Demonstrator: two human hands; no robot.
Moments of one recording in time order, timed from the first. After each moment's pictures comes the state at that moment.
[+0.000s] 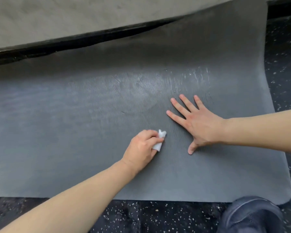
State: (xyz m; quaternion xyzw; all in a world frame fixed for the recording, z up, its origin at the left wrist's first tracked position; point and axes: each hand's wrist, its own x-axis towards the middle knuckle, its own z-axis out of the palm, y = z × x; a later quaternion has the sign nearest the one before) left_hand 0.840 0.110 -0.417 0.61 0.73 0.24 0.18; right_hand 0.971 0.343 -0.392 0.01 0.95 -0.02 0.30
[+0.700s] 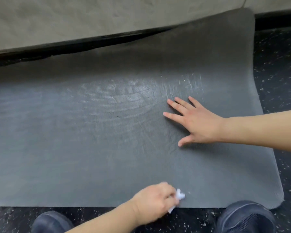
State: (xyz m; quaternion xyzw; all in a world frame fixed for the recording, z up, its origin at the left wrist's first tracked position) left_hand 0.941 0.057 -0.404 0.67 0.61 0.21 0.35; right_hand 0.968 0.361 -0.371 0.00 0.97 -0.08 0.25
